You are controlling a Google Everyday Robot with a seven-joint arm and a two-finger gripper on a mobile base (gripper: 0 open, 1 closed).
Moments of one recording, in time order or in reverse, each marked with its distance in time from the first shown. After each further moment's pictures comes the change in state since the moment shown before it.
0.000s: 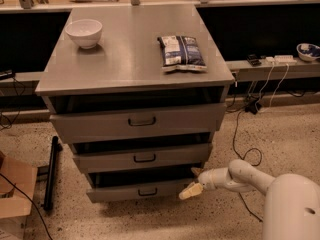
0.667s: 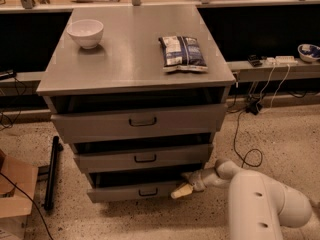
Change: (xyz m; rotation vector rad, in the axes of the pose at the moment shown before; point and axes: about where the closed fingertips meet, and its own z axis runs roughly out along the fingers) arm 0.042 -0.028 0.066 -0.080 0.098 0.093
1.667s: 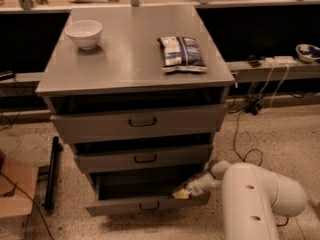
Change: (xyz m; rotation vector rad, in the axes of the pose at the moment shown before) arm 0.019 0.036 0.018 -0.095 0.143 0.033
